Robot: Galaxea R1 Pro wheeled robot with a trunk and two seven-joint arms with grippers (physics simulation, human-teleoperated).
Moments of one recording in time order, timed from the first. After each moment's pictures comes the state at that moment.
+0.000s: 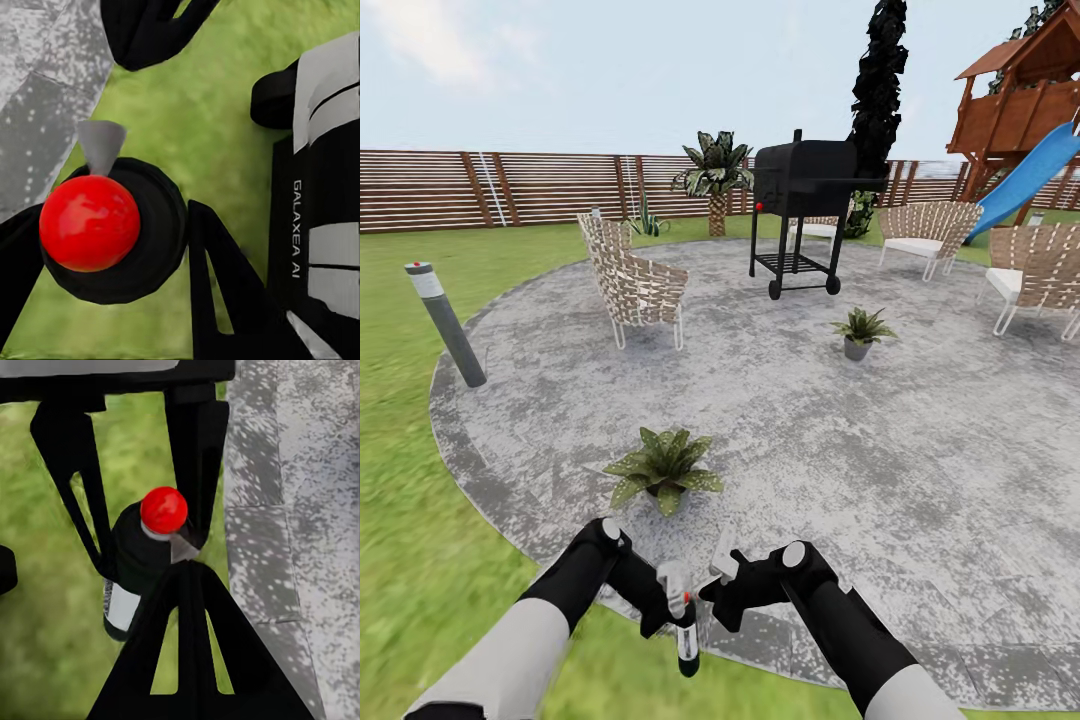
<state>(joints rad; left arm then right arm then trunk) -0.71 -0.07 -0.02 -0.63 -0.88 0.13 -1.42 -0.51 0.08 0.38 -1.02 0.48 0.35 0.95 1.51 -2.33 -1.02</state>
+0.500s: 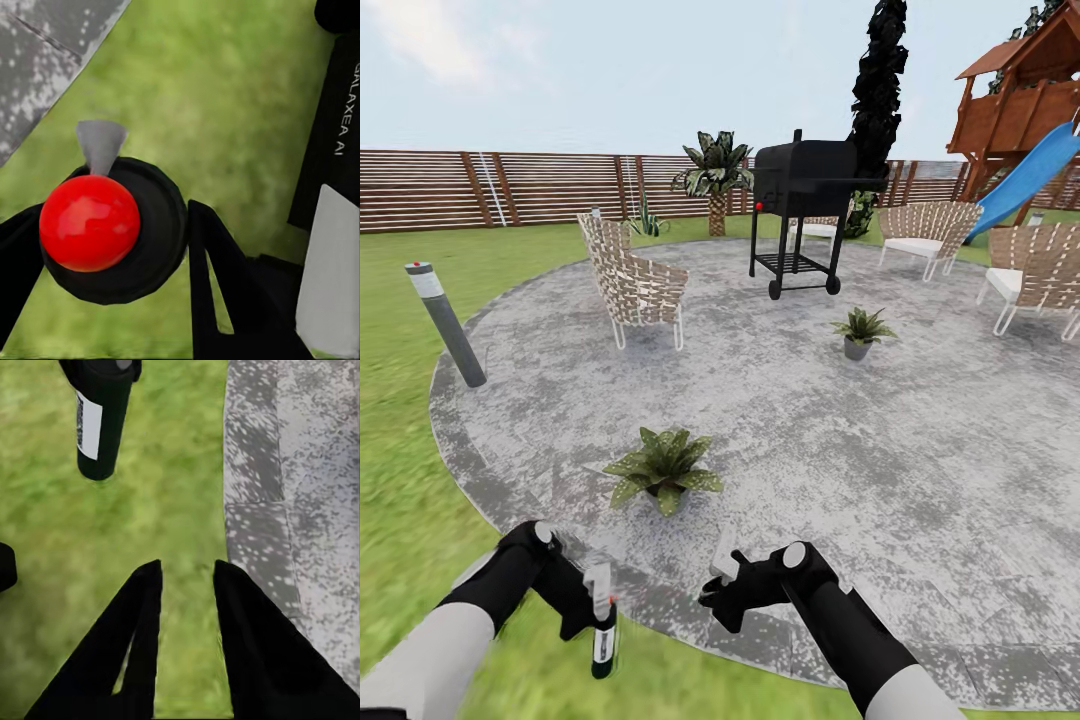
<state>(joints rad) -0.70 0.16 -0.03 -0.63 -0.89 0.13 -1.42 -0.51 0.08 0.38 -1.02 0.49 0.35 0.95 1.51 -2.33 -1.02</state>
